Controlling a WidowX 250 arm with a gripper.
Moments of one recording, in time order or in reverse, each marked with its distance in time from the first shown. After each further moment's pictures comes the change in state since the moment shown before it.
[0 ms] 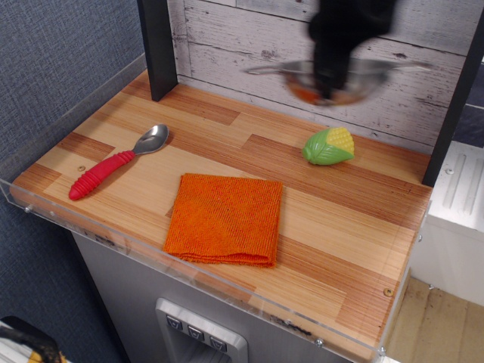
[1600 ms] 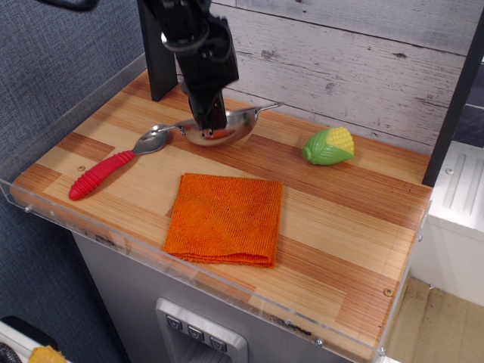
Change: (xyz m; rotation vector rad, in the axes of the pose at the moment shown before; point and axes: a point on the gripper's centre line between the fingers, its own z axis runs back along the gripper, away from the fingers) arm -0.113 0.017 -0.103 -0.169 0.025 0.228
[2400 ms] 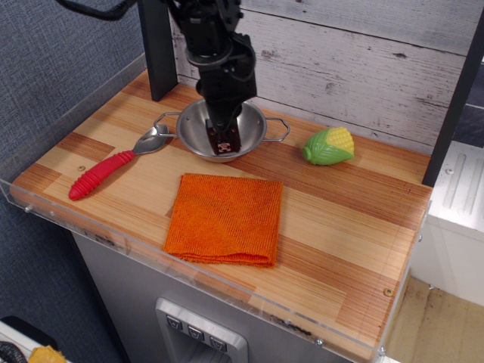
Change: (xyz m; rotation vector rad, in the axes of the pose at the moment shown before) arm 0.014 -0.012 -0.009 -0.016 0.058 0.007
